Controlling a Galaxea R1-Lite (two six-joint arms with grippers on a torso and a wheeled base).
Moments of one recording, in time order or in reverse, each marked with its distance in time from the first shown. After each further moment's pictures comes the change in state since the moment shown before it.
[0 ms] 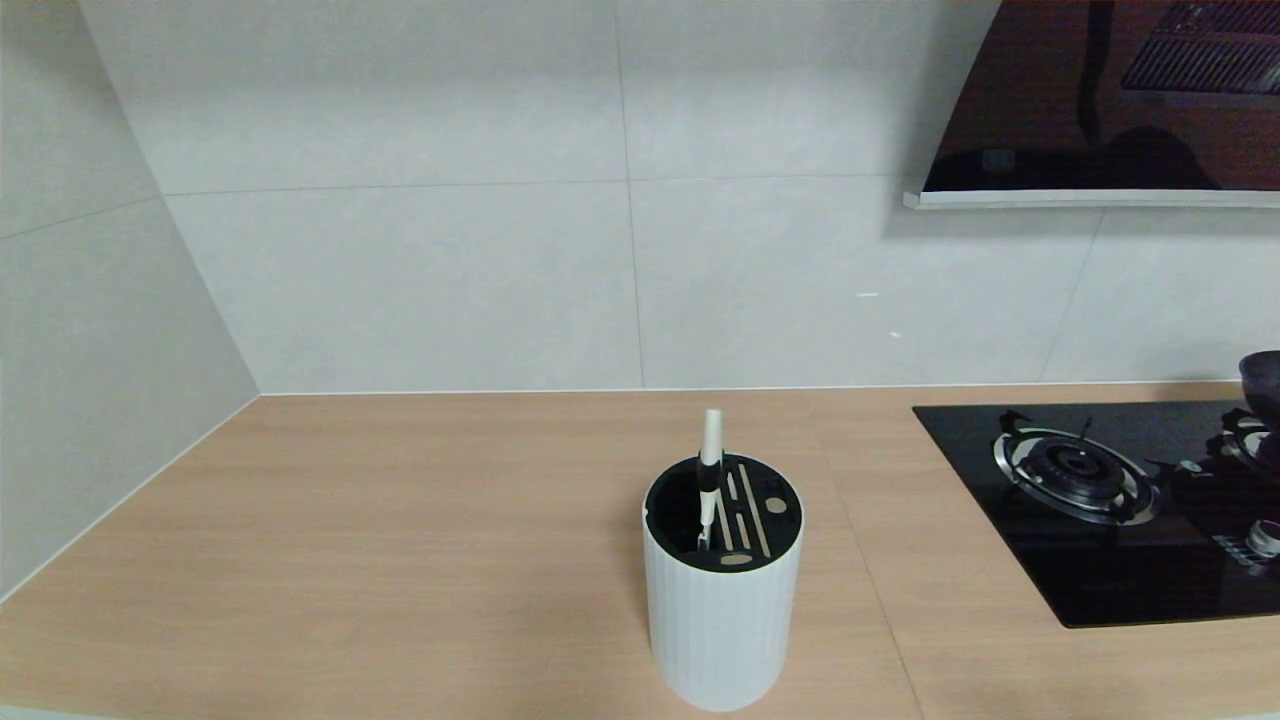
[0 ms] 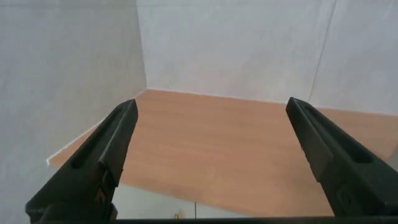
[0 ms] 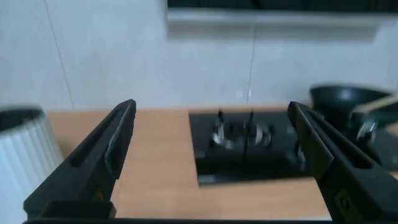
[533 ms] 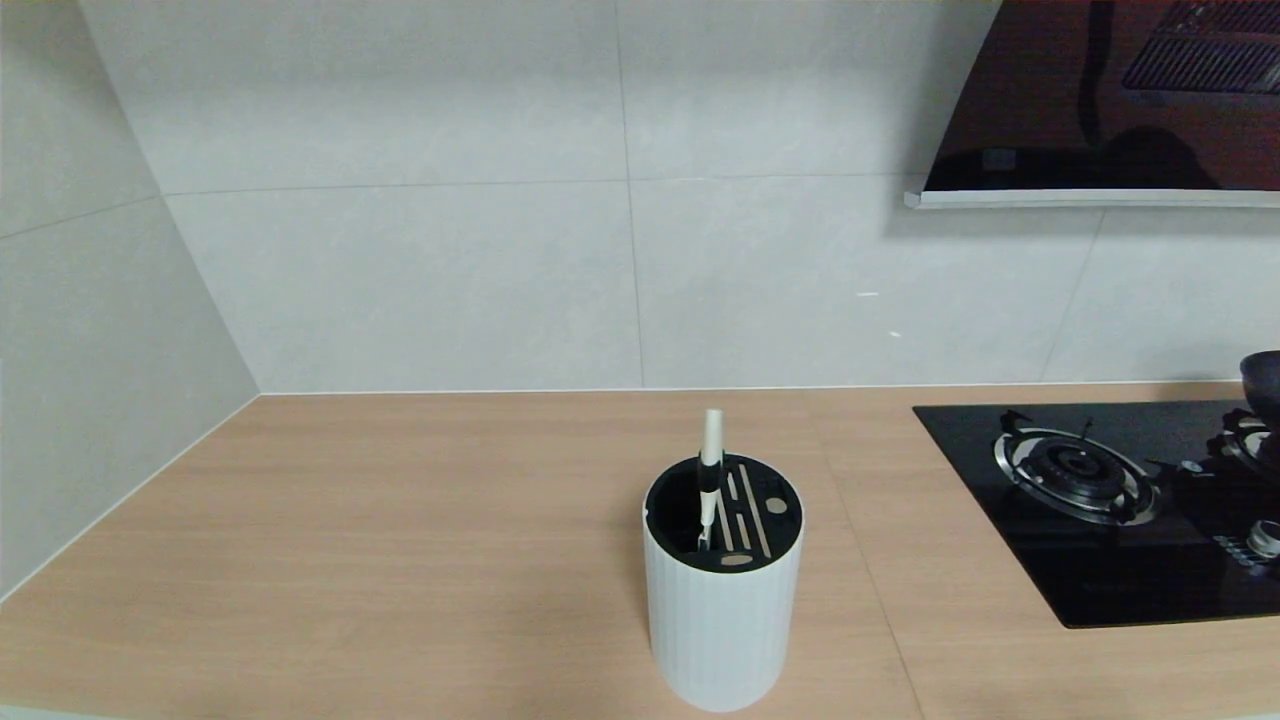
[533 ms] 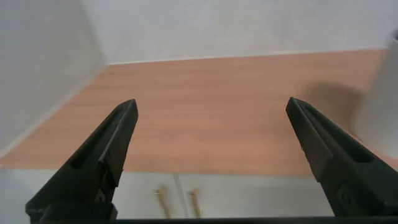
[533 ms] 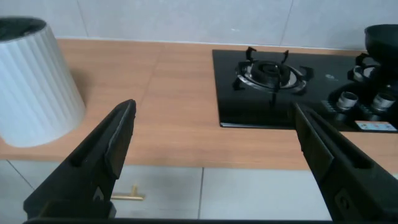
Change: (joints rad) left arm 0.004 -0.015 0.260 -0.106 -0.236 0.014; right arm 0.000 -0.004 0.122 0.072 0.110 0.020
